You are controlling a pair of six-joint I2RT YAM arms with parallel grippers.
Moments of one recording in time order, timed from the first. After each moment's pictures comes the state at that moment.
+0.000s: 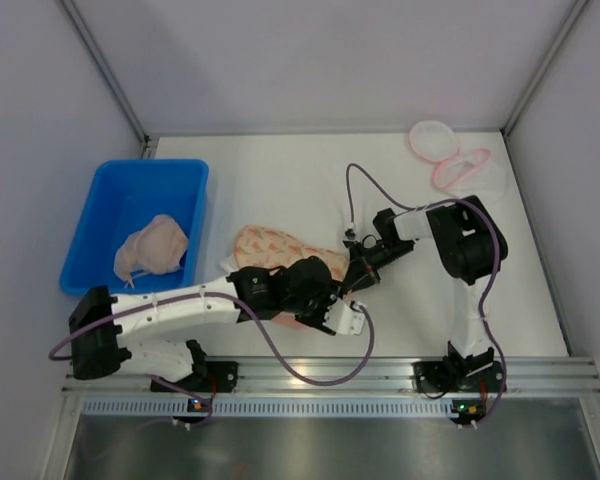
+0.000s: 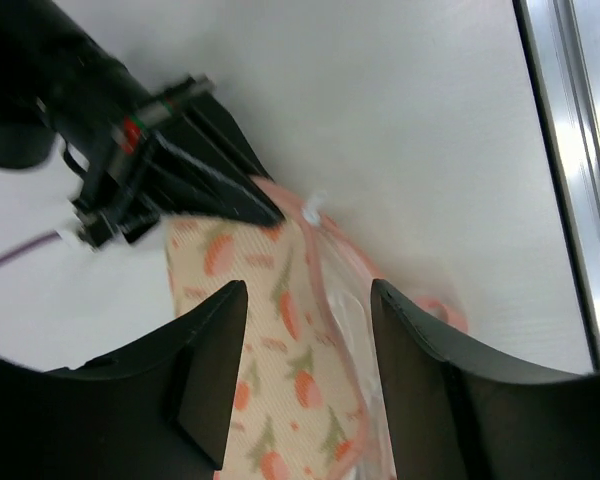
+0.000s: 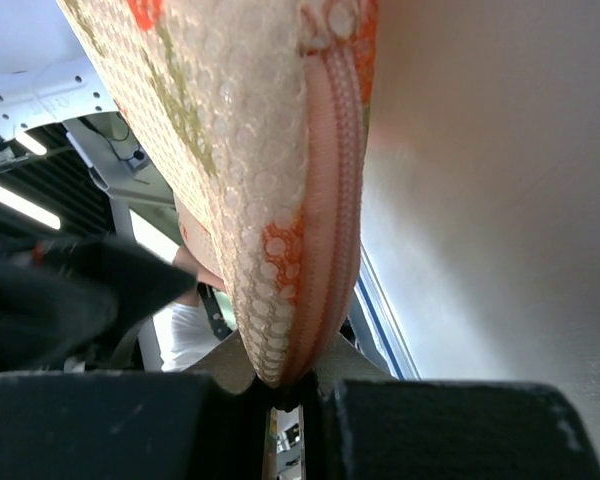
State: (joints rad) left arm -1.20 1.25 0.90 -0.47 0.06 0.77; right arm 0.38 2.07 1.08 -0.70 -1.29 0.10
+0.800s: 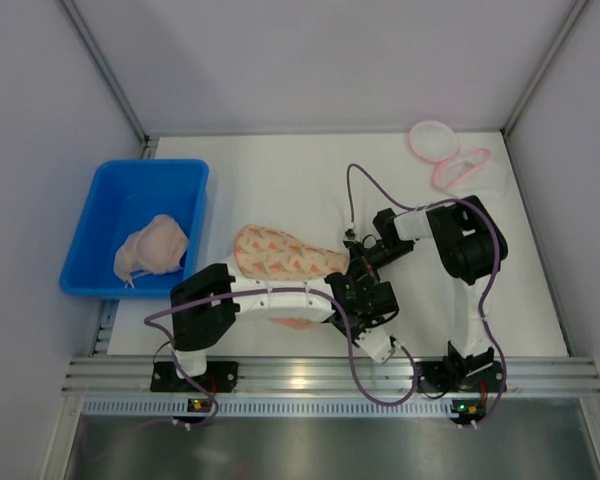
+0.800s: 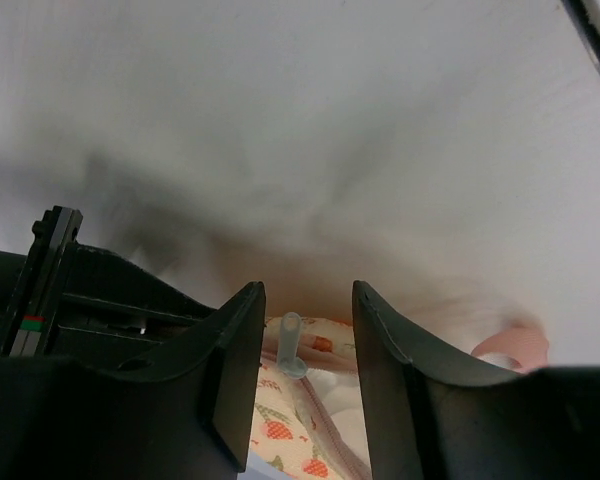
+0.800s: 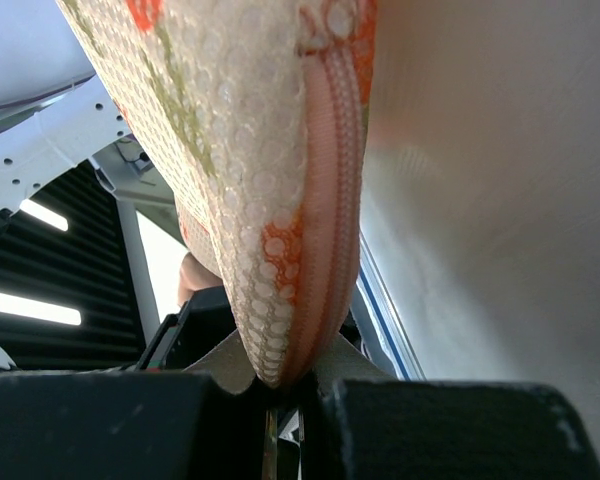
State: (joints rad) left arm -1.33 1.86 1.35 -0.77 -0.11 1.05; right arm 0.38 2.07 1.07 -0.69 -1.29 0.12
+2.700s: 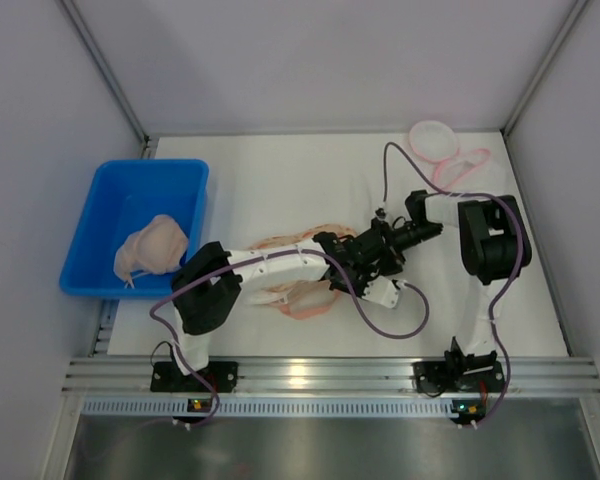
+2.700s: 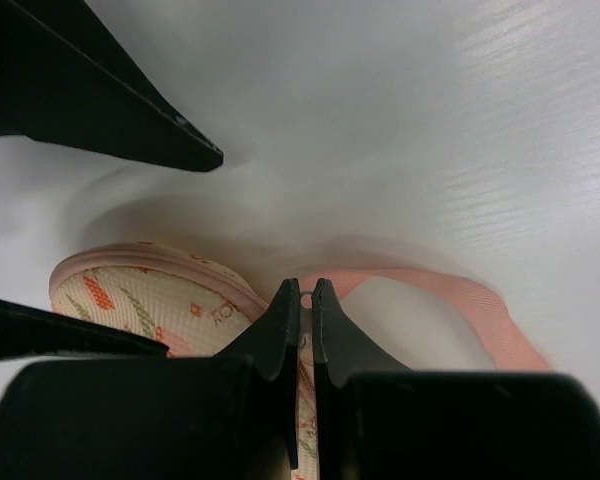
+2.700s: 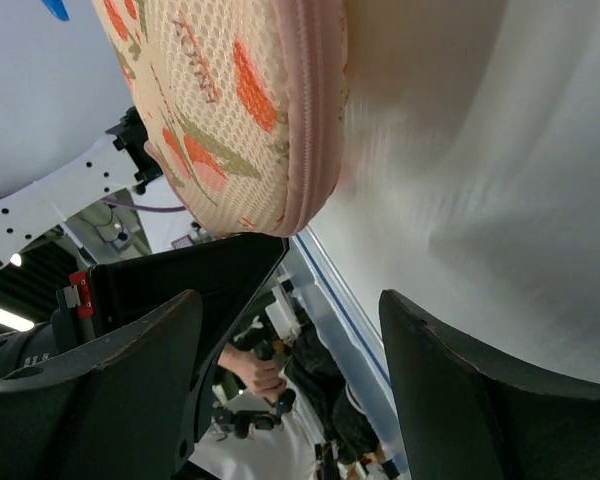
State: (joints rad) left arm -1.10 1.91 1.44 -0.70 0.06 0.92; right arm 0.17 2.01 1.17 -0.87 -1.10 0.04
